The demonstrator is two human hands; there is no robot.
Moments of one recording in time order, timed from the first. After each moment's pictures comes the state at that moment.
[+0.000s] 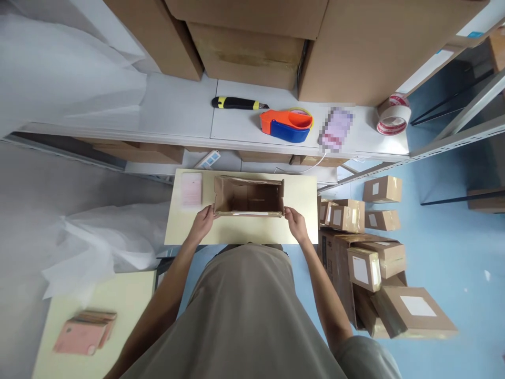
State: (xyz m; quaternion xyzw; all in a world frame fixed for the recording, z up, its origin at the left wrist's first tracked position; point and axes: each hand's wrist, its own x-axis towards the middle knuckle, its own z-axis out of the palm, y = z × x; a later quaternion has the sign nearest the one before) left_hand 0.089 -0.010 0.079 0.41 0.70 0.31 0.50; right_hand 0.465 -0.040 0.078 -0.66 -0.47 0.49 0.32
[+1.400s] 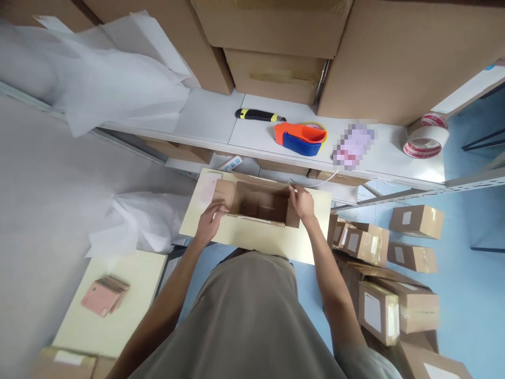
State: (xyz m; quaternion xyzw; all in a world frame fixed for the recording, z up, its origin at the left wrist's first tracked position) left_hand 0.114 -0.025 0.110 0.56 0.71 0.30 0.30; right_hand 0.472 0.106 0.081 -0.62 -0.71 0.27 0.21
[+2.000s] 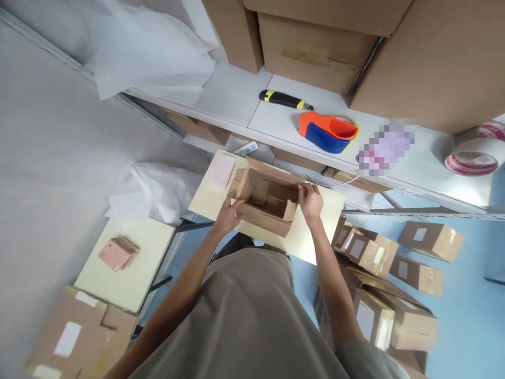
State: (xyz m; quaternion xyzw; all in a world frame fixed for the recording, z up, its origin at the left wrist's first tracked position) left_hand 0.140 -0.063 0.056 0.60 0.75 0.13 0.24; right_hand 0.457 0.097 0.072 -0.67 -0.69 0.23 0.15
